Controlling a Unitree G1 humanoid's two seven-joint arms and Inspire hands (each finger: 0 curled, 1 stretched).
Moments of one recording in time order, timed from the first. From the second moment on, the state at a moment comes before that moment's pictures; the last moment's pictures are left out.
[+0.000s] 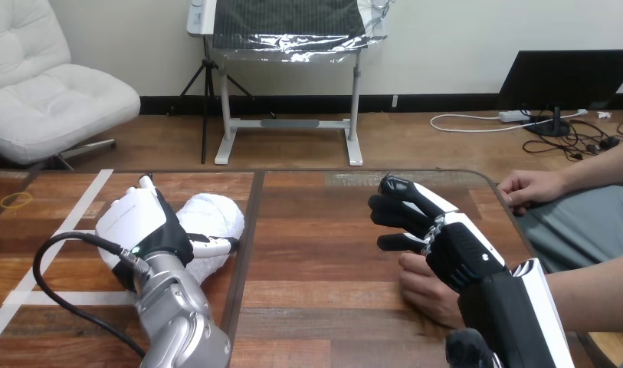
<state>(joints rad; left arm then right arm) -0.35 0.12 -0.26 0.24 0.80 0.84 0.15 0.64 -0.12 0.22 -0.48 -0.16 -0.62 0.04</state>
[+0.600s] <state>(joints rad) -0.40 0.13 -0.28 0.31 0.80 0.87 0.12 0.64 -0.12 0.22 -0.49 -0.15 -0.64 0.04</state>
